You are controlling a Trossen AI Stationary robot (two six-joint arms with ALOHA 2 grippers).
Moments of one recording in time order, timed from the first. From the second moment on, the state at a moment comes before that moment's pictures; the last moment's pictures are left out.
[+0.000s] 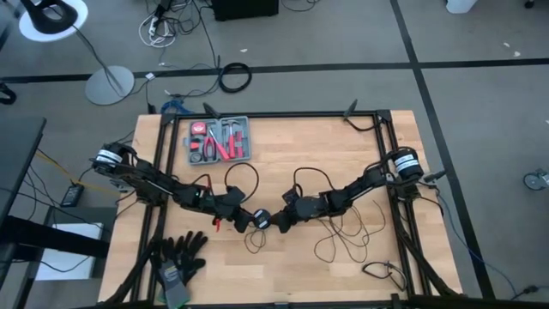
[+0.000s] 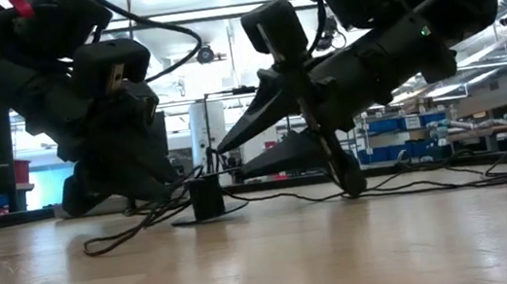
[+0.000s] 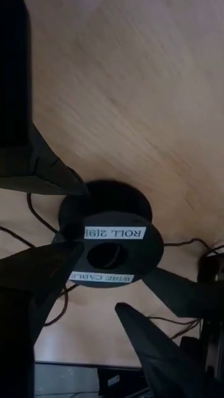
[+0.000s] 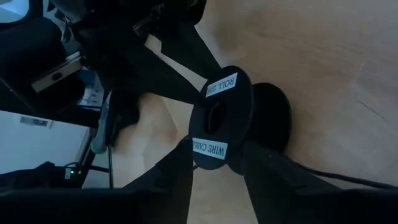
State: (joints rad) left arm -0.26 1.54 0.49 0.38 -0.14 -1.08; right arm 0.24 1.97 0.84 0.70 0.15 1.16
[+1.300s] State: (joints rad) left arm -0.26 1.36 0.49 0.60 -0.17 -0.69; right arm 0.29 1.71 1.05 -0.08 0.34 0.83
